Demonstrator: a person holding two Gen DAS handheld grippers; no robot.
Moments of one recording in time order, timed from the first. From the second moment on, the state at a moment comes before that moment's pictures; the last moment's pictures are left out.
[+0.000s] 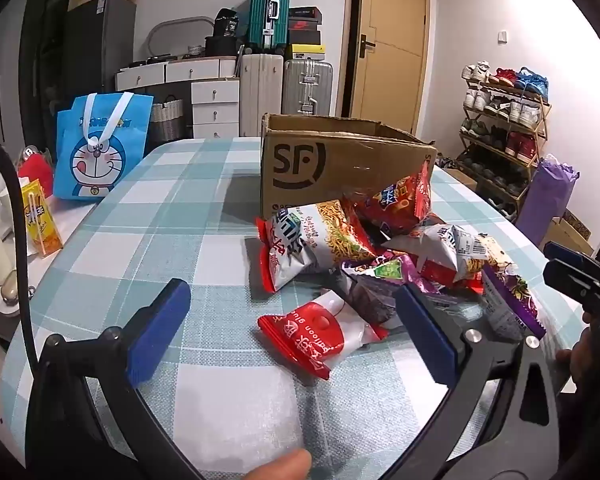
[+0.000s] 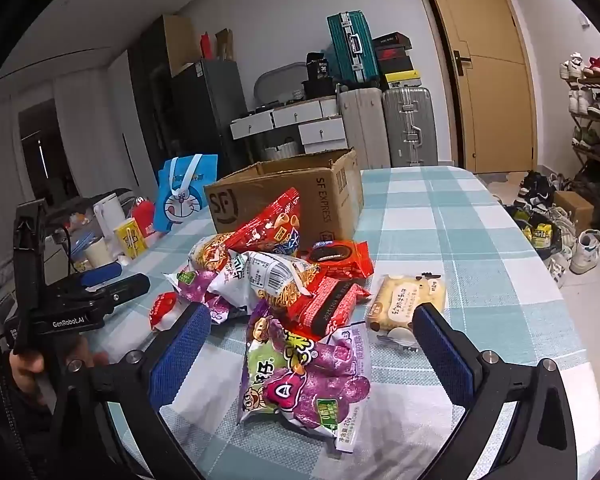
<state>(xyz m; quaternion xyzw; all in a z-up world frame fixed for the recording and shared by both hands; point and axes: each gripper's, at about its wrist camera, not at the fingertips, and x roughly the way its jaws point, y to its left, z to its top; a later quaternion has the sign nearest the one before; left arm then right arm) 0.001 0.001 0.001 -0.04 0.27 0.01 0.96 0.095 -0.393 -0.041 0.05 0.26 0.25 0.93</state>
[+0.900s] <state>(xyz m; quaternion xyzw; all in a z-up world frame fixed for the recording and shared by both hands) -0.003 0.001 0.001 -0.04 0.27 0.00 0.96 0.094 -0.393 -0.043 0.05 0.26 0.26 0.93</state>
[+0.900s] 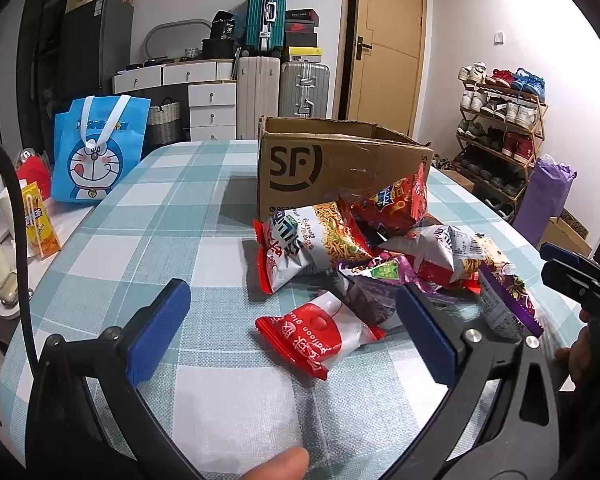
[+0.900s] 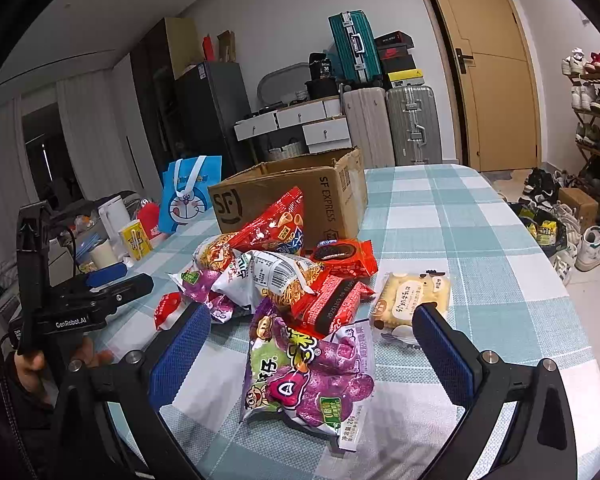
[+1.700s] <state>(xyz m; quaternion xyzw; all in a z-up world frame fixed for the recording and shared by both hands) 0.000 0.004 0.002 -0.04 0.26 0.00 0.96 0.094 -0.392 -0.044 0.05 0.26 0.26 0.93</state>
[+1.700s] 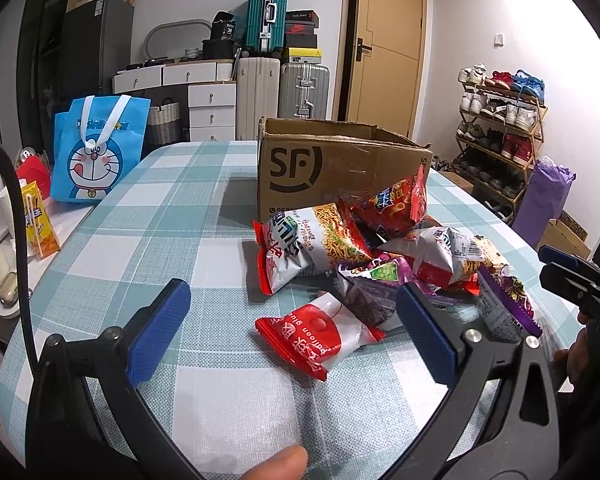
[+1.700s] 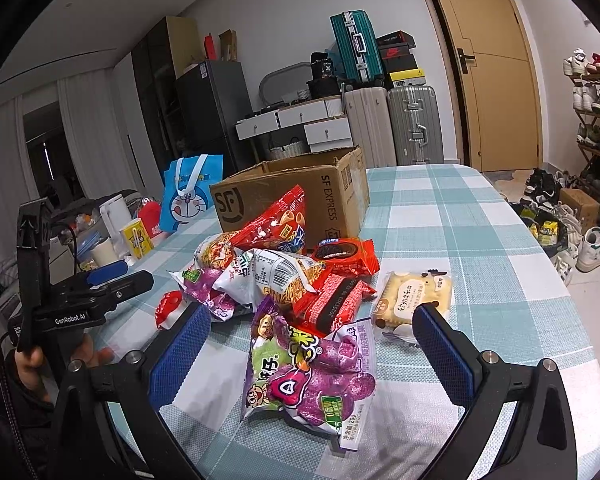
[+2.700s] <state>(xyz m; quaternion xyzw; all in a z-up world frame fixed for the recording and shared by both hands) 0.001 -0.001 0.003 -0.03 0.27 -0.01 0.96 0.095 -0.393 -0.045 0.05 0.27 0.26 0.93</state>
